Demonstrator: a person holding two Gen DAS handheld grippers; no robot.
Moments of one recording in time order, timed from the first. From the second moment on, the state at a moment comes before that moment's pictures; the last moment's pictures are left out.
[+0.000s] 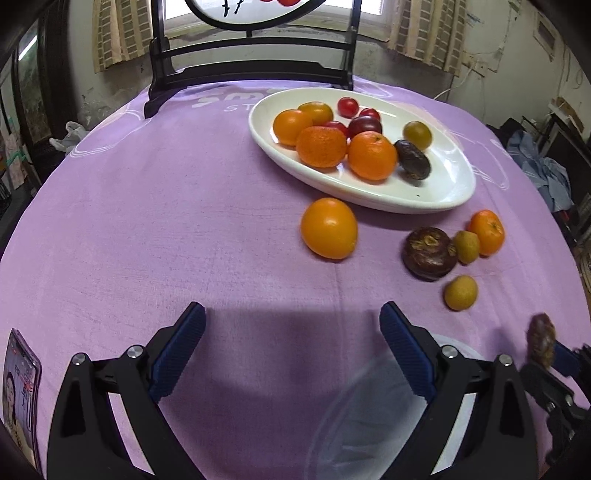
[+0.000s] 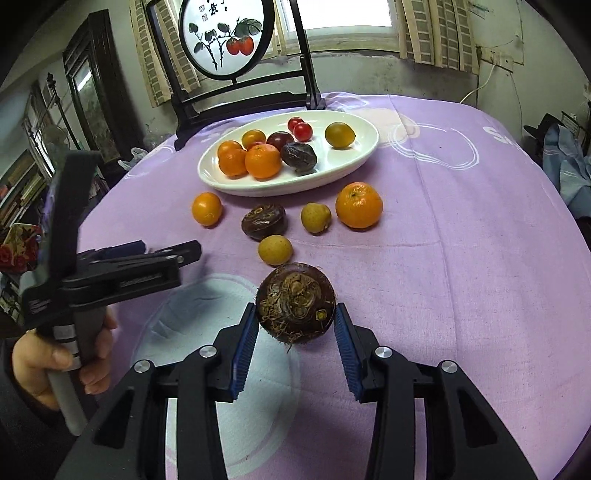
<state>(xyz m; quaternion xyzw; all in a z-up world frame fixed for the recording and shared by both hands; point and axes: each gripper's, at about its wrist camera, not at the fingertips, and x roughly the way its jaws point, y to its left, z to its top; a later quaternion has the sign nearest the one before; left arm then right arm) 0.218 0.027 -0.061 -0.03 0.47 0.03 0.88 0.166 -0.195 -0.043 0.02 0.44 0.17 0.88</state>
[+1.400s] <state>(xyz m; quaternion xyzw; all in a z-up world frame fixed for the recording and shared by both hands) 0.248 0.001 0.033 -0.03 0.41 -0.09 0.91 0.239 -0.195 0.039 0.03 0.33 0.19 0.92</state>
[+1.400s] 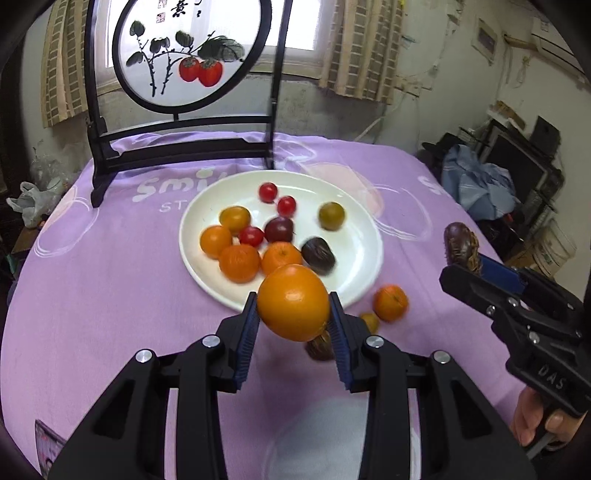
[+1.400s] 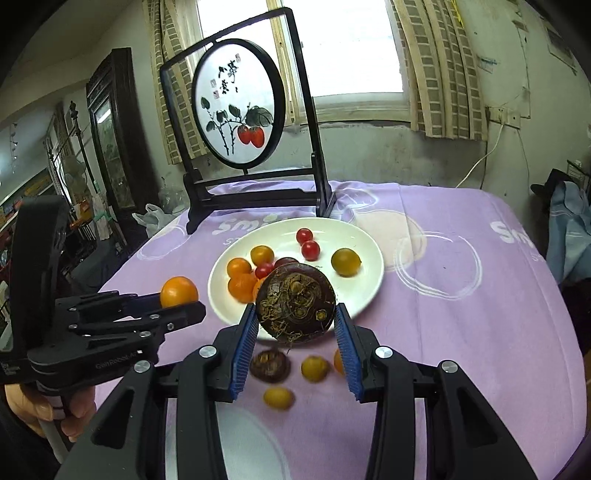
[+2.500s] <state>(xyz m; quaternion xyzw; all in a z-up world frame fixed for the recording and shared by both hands) 0.266 0.009 0.017 -0.06 0.42 -0.03 0.91 0.279 -0.213 0.006 0.06 0.37 0.18 0.91</state>
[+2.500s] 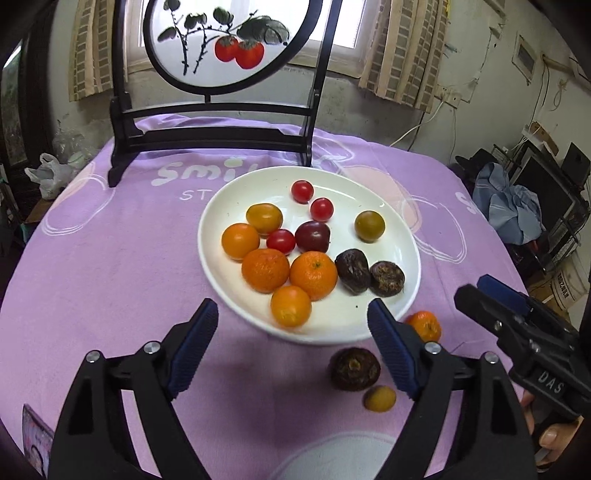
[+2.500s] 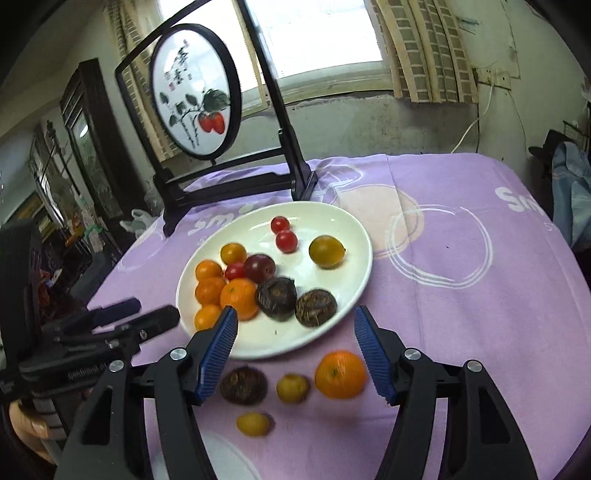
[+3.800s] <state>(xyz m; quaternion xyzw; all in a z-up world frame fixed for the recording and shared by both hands) 0.221 0.020 -0.045 -0.06 0.46 -0.04 0.88 0.207 -0.185 -0.054 0.00 0.45 0.14 0.88</state>
